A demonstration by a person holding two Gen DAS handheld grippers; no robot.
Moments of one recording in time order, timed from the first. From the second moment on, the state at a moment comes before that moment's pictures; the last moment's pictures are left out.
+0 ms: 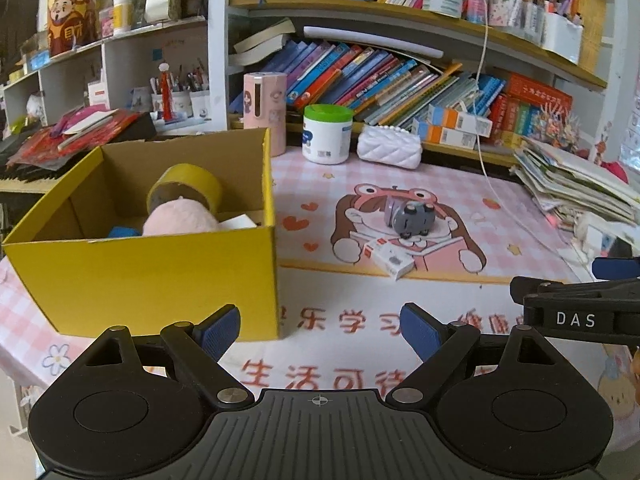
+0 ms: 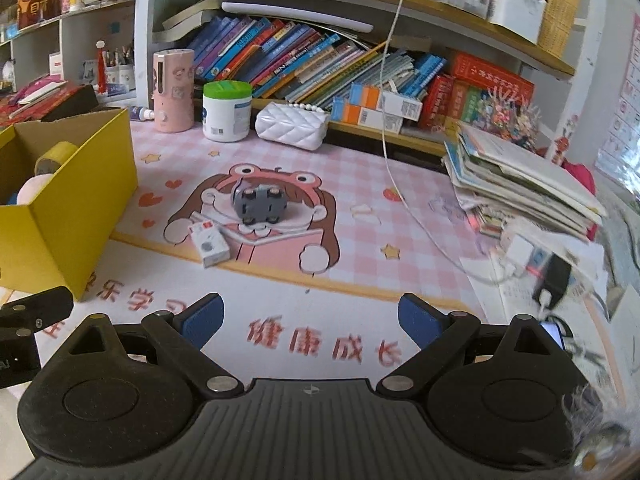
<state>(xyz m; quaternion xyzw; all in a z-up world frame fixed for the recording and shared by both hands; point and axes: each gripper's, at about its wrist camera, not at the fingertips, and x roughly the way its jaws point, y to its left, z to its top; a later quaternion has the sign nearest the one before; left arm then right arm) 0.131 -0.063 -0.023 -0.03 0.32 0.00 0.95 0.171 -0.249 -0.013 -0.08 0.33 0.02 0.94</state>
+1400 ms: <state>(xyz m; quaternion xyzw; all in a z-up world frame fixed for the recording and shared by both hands) 0.288 -0.158 -0.091 -0.02 0.39 0.07 0.92 0.317 -0.303 -0.028 -0.03 0.33 0.15 0.93</state>
